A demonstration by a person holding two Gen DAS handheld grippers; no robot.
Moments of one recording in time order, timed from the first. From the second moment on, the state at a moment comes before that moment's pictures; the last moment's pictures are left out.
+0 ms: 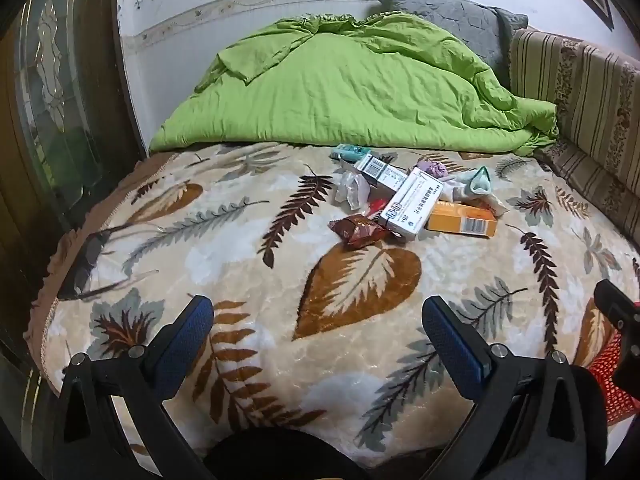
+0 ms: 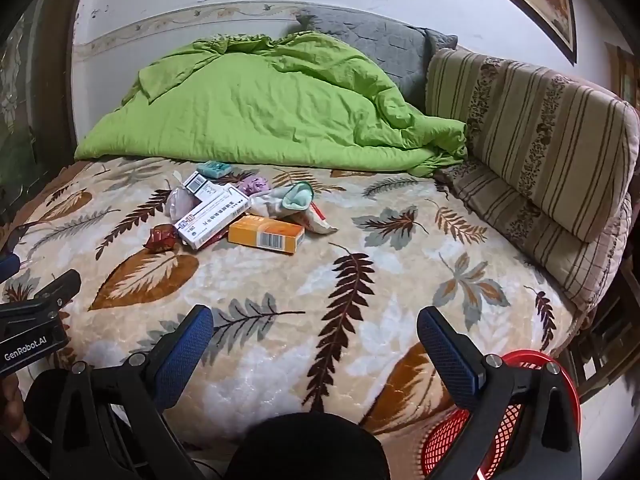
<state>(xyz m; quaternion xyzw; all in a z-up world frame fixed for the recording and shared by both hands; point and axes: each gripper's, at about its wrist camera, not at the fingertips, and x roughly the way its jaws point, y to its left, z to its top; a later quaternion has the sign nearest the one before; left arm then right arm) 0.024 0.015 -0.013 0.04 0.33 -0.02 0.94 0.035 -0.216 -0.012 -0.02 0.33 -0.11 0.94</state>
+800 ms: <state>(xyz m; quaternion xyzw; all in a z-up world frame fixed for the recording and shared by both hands) -0.041 0.038 0.006 -0.05 0.31 -0.09 0.95 -0.014 -0.207 0.002 0.00 0.31 -0.10 0.94</state>
